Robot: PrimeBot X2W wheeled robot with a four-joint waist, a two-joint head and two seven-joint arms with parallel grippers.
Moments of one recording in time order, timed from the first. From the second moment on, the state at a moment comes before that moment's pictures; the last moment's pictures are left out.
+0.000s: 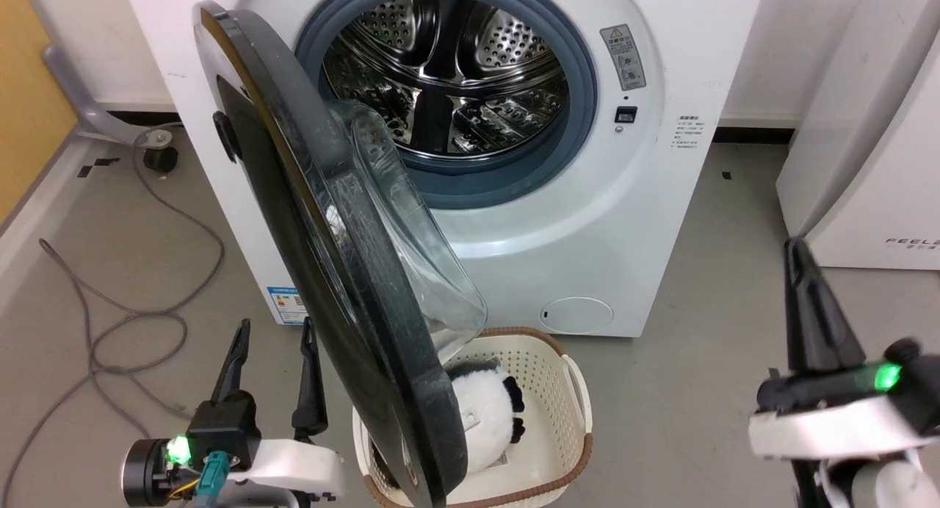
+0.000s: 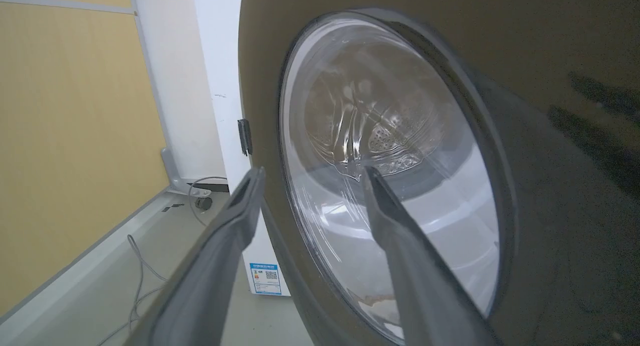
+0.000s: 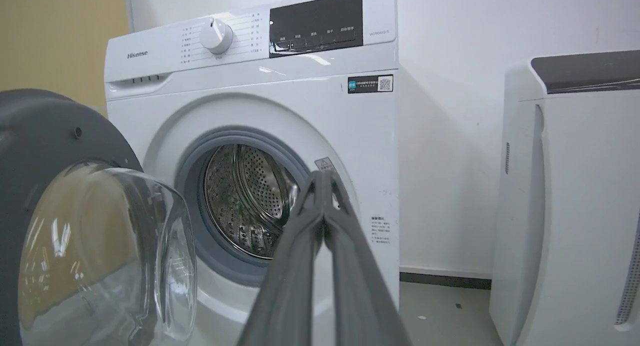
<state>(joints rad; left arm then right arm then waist) -0.04 0.05 -0.04 0.10 -0.04 0.10 -0.26 -0.11 -0.09 0.00 -0.06 0.20 0.13 -0.26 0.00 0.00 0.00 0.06</state>
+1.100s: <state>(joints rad) -0.07 0.05 0.03 -0.03 -0.04 0.11 -0.26 0.04 -0.06 -0.03 0.12 0.10 0.13 -0.26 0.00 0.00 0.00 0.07</state>
